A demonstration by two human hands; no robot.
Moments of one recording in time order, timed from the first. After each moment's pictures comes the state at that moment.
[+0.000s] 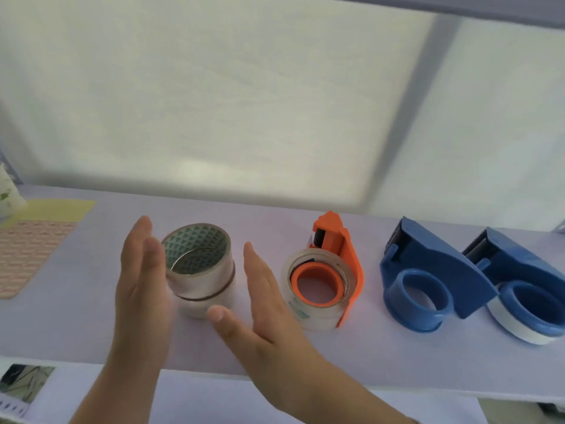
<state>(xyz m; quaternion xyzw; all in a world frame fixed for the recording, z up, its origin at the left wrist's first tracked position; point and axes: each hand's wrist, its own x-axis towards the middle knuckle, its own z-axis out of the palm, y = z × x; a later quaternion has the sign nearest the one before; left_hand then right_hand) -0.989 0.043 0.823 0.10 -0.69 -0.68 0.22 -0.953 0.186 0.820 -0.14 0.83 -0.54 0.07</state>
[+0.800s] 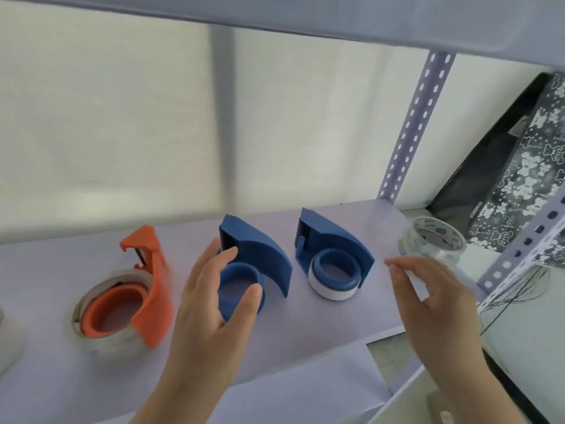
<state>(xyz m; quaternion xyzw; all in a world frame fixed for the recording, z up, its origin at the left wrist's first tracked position) -0.935 0.294 0.824 -0.16 -0.80 -0.57 0.08 -0.843 0.517 0.849 0.19 0.86 -0.29 -0.36</state>
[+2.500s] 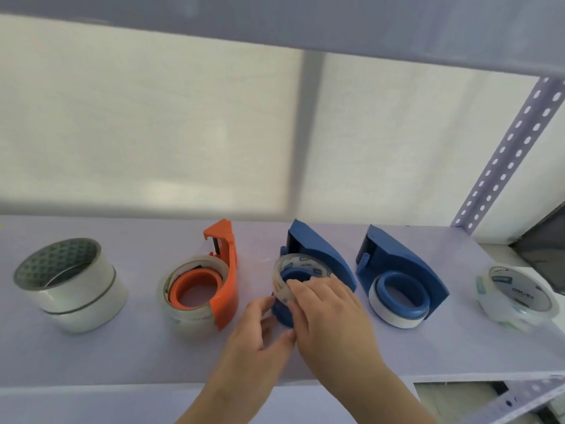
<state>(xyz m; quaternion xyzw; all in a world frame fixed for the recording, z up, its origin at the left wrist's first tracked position) -0.927 0.267 0.805 -0.04 -0.75 -0.64 -0.15 -0.924 0.397 0.816 -0.06 0.97 -0.07 -0.22</state>
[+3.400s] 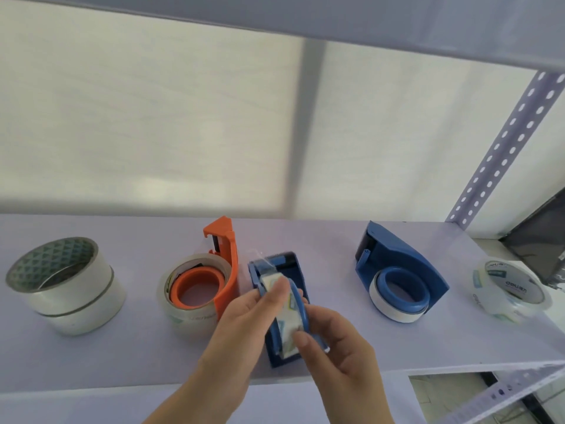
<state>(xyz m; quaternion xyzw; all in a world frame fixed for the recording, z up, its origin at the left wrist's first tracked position) -0.932 0.258 0.841 -0.01 -0.57 -0.80 -0.20 -0.876 0.376 0.815 0.07 0.70 -0.71 -0.10</state>
